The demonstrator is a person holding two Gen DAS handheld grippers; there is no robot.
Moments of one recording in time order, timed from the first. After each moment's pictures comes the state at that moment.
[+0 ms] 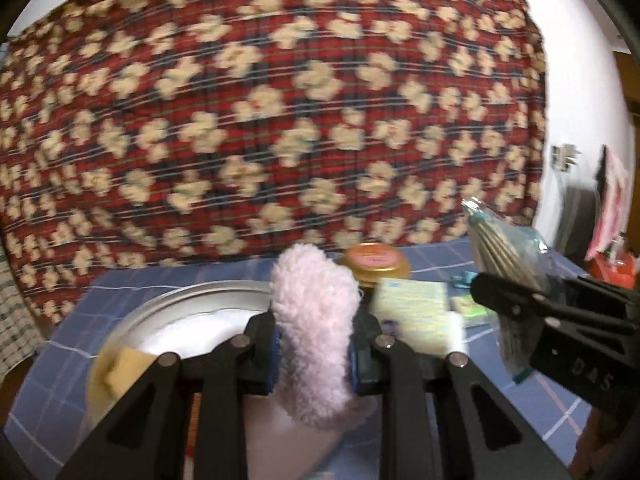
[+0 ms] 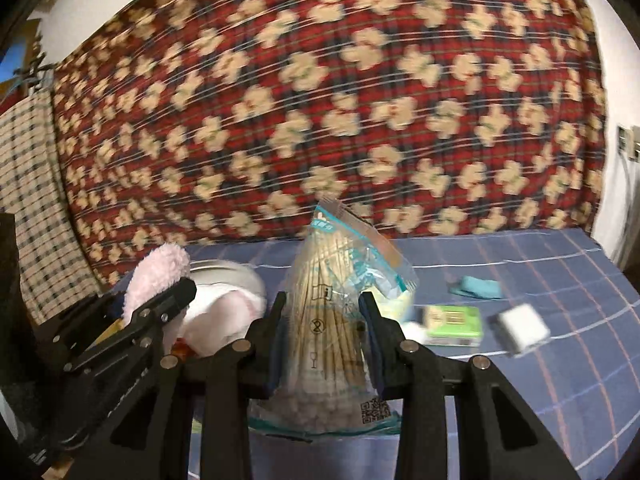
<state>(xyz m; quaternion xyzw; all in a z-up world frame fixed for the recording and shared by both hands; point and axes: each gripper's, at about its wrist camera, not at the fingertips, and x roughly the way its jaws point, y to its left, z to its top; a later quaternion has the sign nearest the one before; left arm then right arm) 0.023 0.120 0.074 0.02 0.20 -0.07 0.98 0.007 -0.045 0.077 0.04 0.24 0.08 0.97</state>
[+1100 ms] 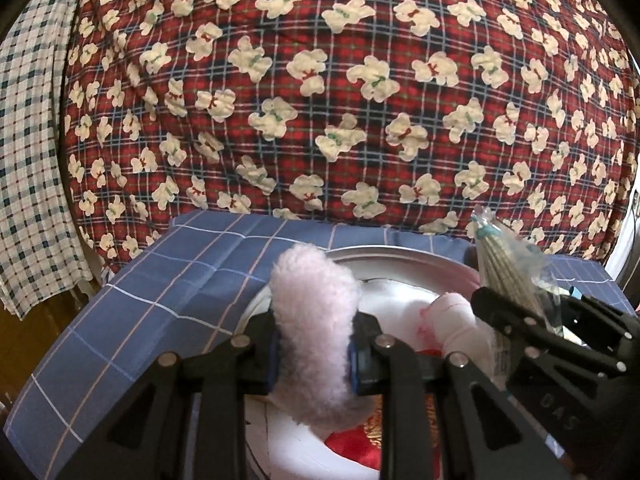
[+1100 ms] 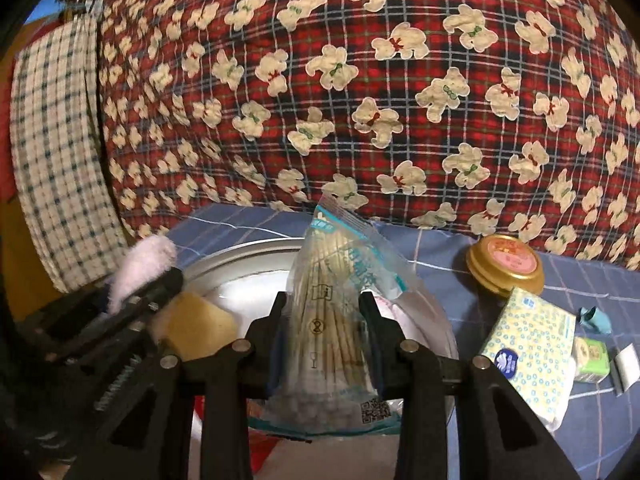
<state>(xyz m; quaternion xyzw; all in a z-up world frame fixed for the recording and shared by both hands) 0.062 0.260 0.033 -0.05 0.25 0.05 0.97 0.082 0.117 0.041 -0.04 0.27 0.15 0.95</state>
